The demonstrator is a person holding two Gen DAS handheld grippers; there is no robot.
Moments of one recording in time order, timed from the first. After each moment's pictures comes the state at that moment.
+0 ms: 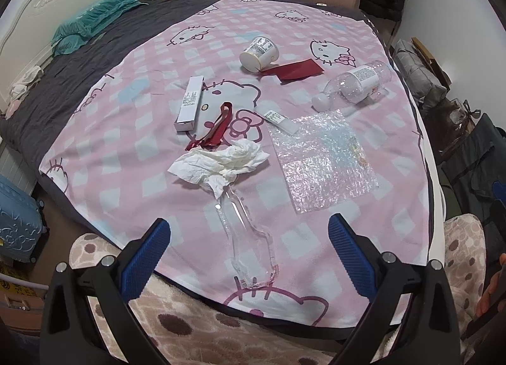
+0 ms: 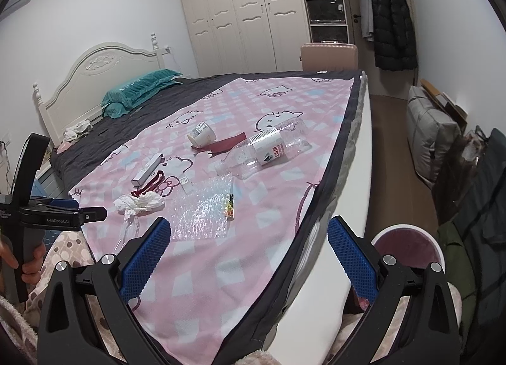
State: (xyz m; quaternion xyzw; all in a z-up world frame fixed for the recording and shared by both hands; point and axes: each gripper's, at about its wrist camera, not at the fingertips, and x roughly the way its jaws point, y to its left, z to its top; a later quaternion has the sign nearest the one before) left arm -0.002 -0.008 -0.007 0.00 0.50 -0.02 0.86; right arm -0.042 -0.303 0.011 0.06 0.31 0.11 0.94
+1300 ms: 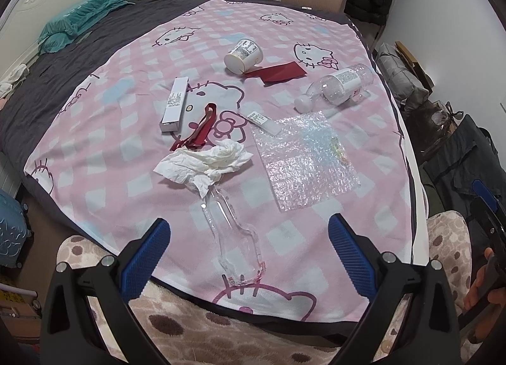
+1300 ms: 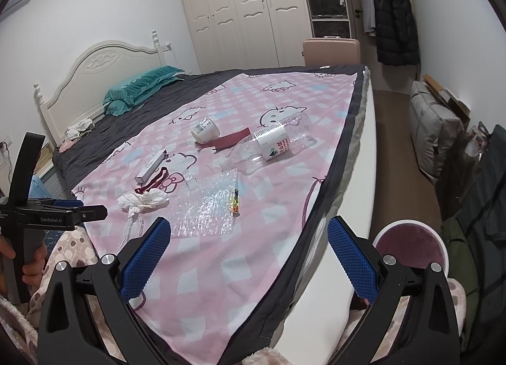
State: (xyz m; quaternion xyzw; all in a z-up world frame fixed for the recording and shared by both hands) left arm -0.007 -0.005 -0.002 -0.02 0.50 -0.06 0.87; right arm -0.041 -0.298 0.012 0.06 0.32 0.12 0.94
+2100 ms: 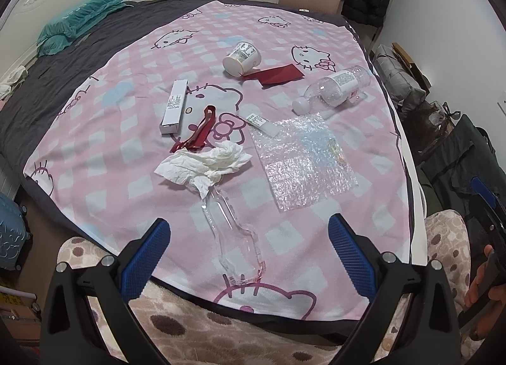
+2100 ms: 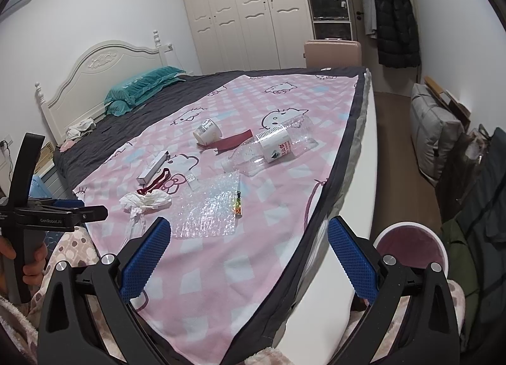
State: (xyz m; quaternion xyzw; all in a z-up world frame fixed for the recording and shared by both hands) left arm -0.010 -0.001 -0.001 -0.02 0.49 -0.07 0.87; right arm -0.042 -0.297 0.015 0.06 0.32 0.12 0.94
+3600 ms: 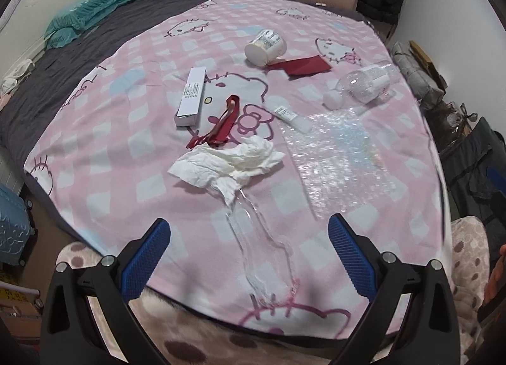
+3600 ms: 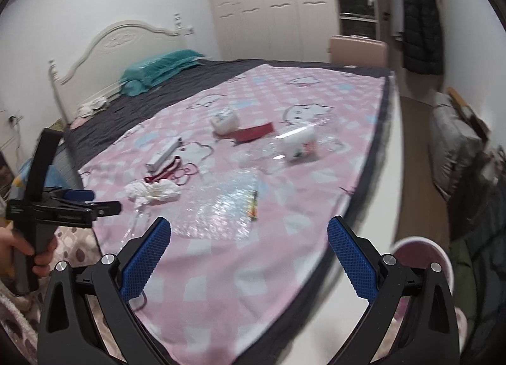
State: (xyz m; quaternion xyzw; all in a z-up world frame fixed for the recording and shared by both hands) left arm 0.022 0.019 -0.041 -0.01 0.51 -0.04 0.86; right arm 0.009 -0.267 0.000 0.03 0.35 0.19 0.92
